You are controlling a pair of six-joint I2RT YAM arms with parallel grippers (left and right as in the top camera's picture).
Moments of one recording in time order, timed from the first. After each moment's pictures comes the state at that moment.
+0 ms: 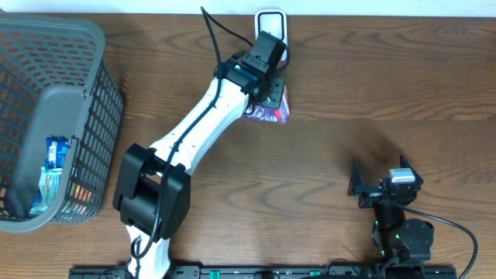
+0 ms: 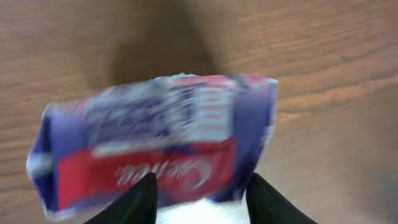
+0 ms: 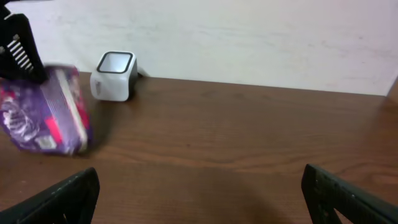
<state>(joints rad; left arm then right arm) -0.55 2.01 1.73 -0.80 0.03 -0.30 0.04 0.01 0.01 -0.07 -0.02 -0.04</state>
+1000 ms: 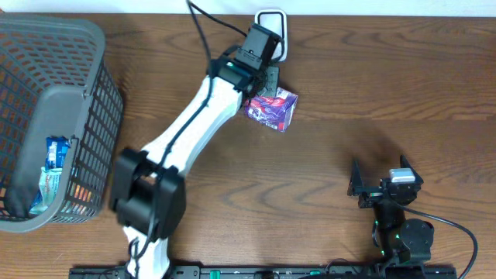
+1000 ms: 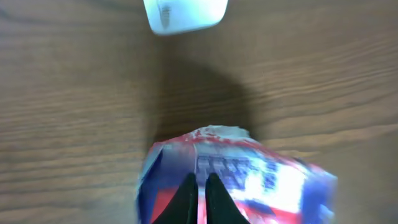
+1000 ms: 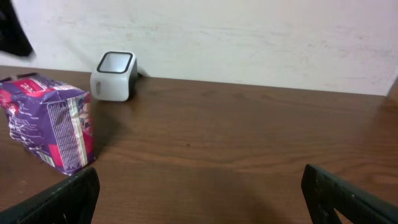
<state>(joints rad) -0.53 1.99 1.73 -0.73 -0.04 -0.33 0.04 0.01 0.01 -0.07 -0.02 -0.04</state>
